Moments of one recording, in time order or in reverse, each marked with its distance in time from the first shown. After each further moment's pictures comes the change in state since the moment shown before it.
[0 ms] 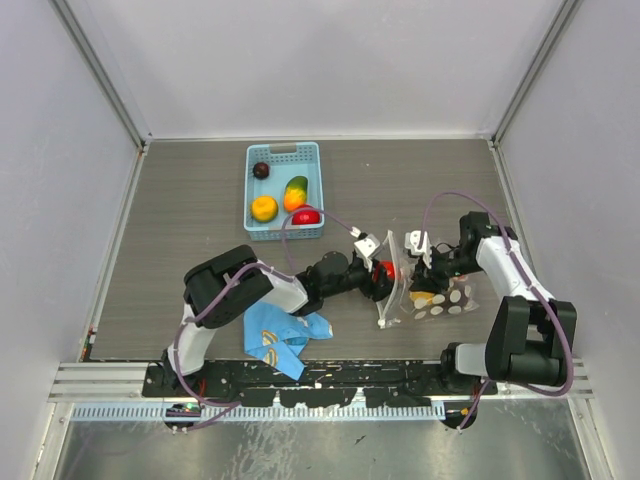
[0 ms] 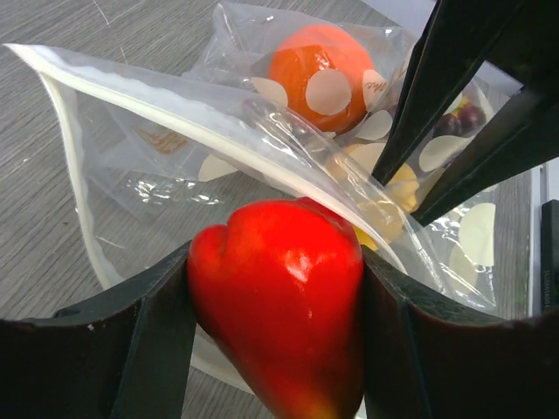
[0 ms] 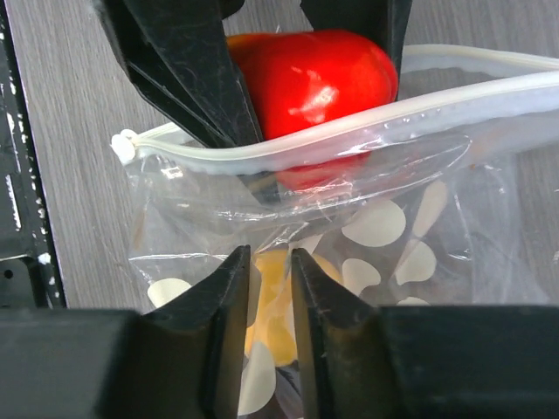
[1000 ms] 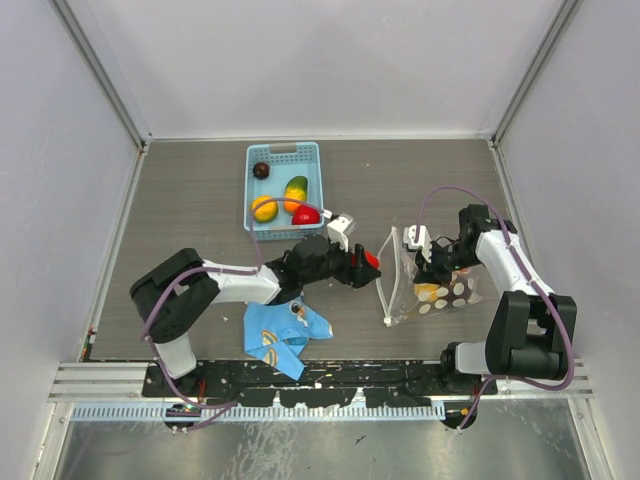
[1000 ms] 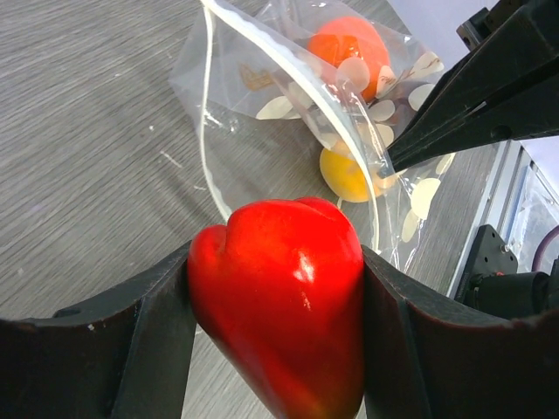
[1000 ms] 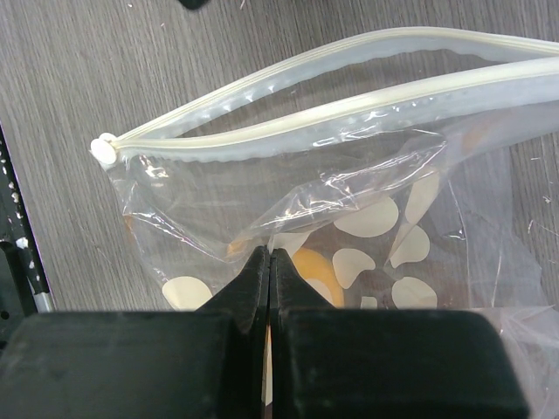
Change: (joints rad) left arm 0.077 -0.294 -0.089 -0.341 -0.003 -0.228; right arm 0.016 0.040 0.054 0.016 0.096 0.062
